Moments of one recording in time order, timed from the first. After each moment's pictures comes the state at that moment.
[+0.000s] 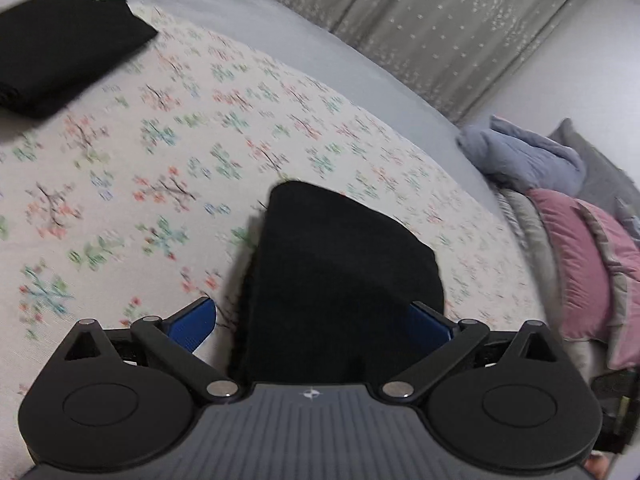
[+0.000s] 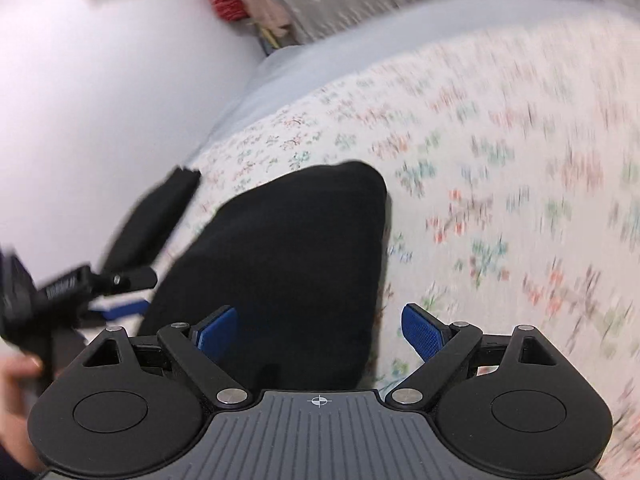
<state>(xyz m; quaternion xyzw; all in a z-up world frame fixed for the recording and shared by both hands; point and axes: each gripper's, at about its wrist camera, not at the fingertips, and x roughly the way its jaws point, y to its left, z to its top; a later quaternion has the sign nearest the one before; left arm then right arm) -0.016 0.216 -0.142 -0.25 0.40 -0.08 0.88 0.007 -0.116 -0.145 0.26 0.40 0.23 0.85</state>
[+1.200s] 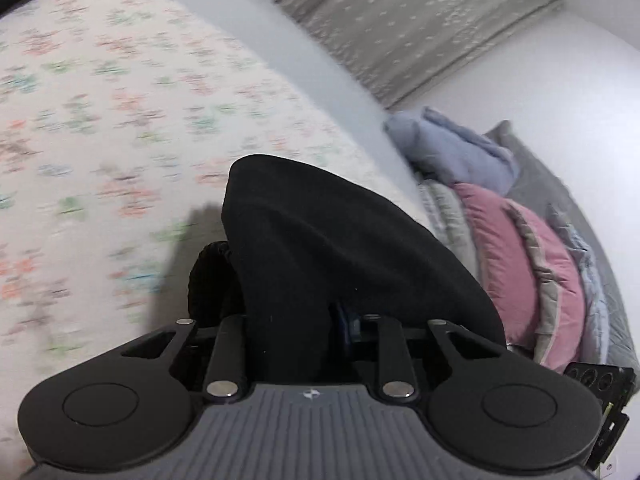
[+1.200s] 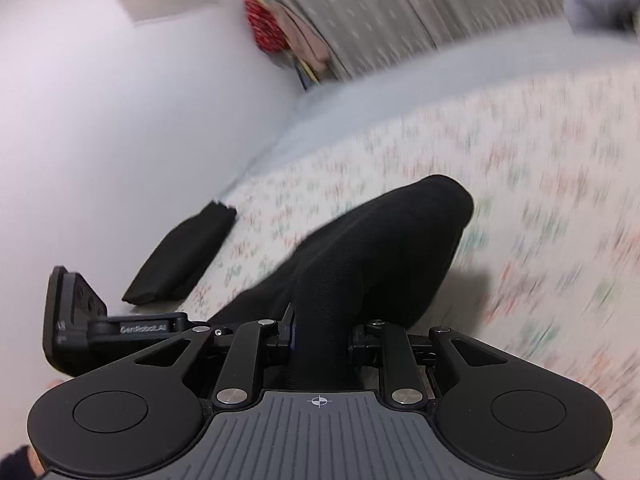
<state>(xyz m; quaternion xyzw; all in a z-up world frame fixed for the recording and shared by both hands) 0.031 0.143 -0.154 -0.33 0.39 -0.19 0.84 0.020 -0.113 -0.098 0.21 0.30 0.26 0.89</state>
